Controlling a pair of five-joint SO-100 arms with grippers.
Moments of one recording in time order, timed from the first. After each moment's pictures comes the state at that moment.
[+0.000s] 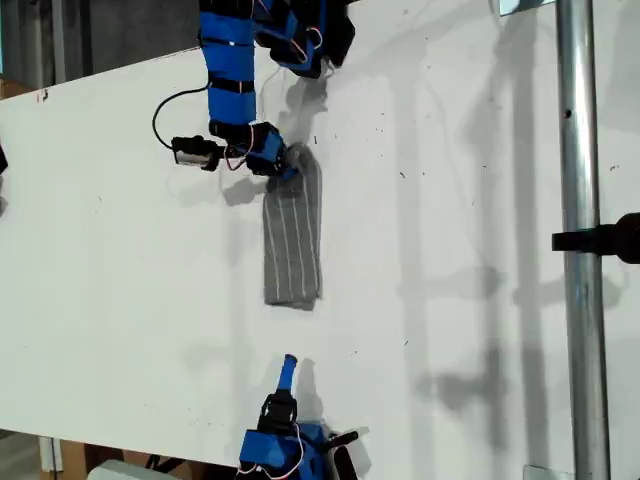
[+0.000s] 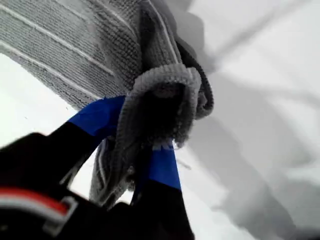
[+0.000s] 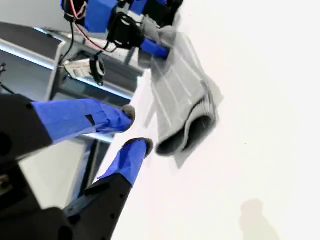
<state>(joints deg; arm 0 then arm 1) -11.3 199.2 166.5 67.1 -58.1 17.5 102.7 125.1 64.9 70.8</state>
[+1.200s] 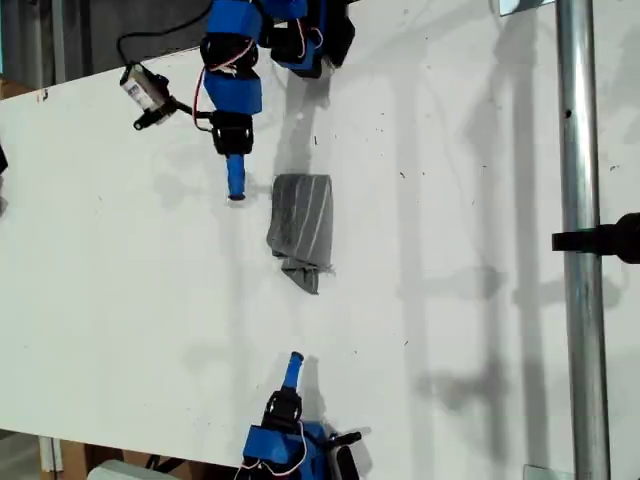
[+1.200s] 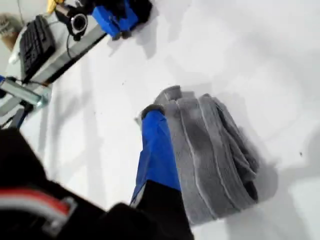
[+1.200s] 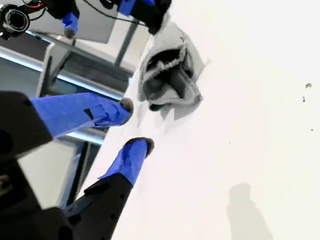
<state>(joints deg) -9.7 199.2 169.2 66.8 -59.6 17.6 150.8 139.8 37.4 60.6</state>
